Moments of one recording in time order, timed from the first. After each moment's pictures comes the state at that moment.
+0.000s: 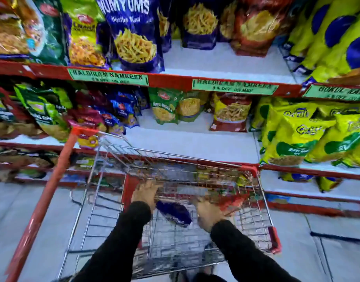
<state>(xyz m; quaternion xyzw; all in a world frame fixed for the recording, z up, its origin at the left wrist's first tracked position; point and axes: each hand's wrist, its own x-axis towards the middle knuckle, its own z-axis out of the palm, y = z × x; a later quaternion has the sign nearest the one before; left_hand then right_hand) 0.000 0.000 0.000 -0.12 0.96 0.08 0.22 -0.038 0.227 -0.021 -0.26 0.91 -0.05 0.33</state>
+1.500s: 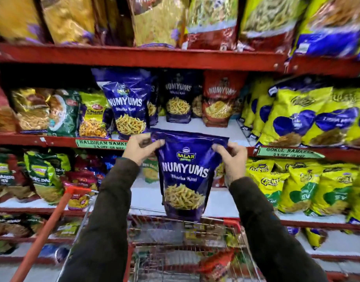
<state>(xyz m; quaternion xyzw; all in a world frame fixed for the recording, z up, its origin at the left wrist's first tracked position) -0.111 0.013 0.298 -0.03 0.76 0.62 -0.17 -0.160 0.262 0.276 -0.14 0.66 -0.73 -0.13</state>
